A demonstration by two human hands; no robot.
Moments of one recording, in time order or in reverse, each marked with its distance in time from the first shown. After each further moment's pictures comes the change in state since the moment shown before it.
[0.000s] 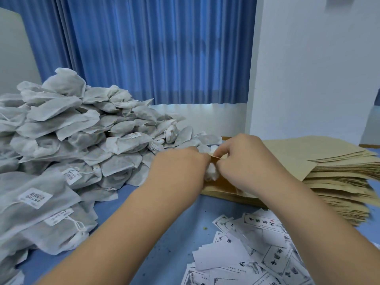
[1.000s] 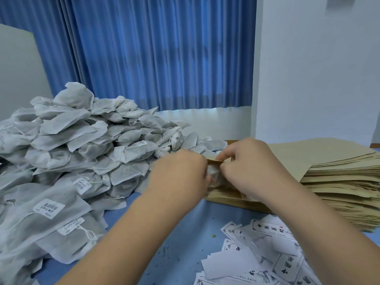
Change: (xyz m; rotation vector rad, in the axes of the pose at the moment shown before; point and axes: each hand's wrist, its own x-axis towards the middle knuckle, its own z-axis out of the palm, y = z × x) left_hand 0.005 -0.009 0.003 -0.054 0.058 -0.103; right_hand 0.000 -0.001 -0.001 0.156 0.028 0.034
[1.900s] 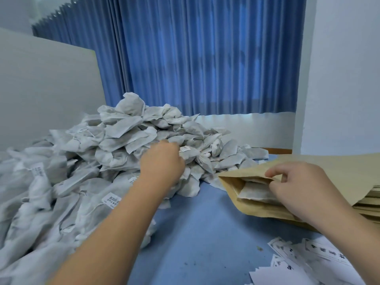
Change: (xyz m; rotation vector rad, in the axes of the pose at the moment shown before) left_hand 0.007 -0.124 0.008 0.038 0.047 -0.413; right_hand 0.001 0.011 0.021 0.012 -0.016 0.074
